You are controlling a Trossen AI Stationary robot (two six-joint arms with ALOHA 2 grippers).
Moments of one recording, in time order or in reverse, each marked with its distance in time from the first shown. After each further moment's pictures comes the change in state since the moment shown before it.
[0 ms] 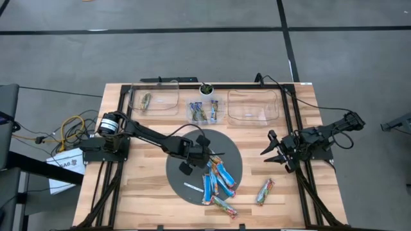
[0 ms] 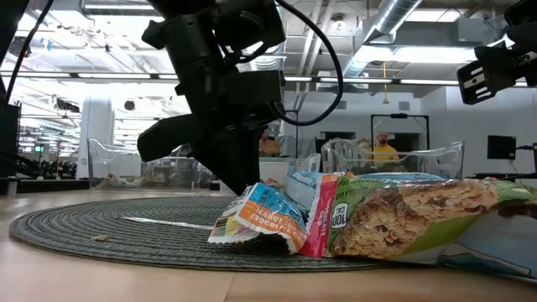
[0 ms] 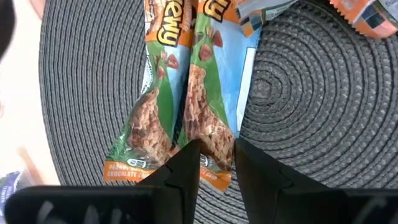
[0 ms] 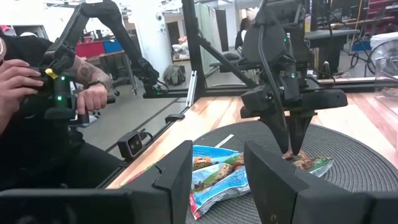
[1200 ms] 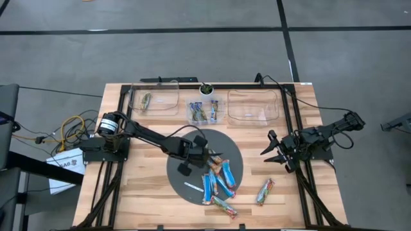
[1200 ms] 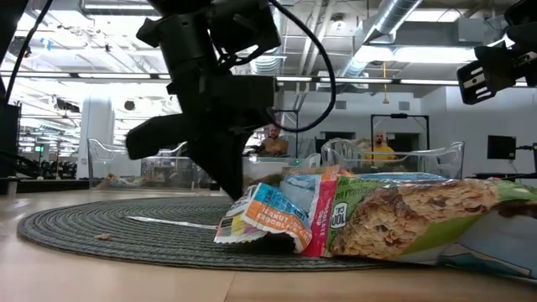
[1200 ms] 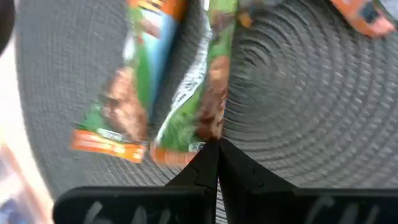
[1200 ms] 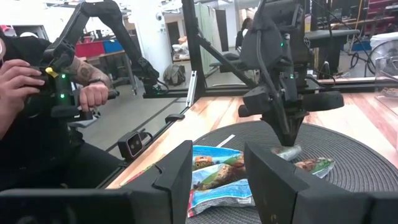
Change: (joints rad) left arm -0.007 -0.001 -0.002 -0.072 0.007 -0.094; right arm 0.000 0.000 0.000 0.000 0.000 0.000
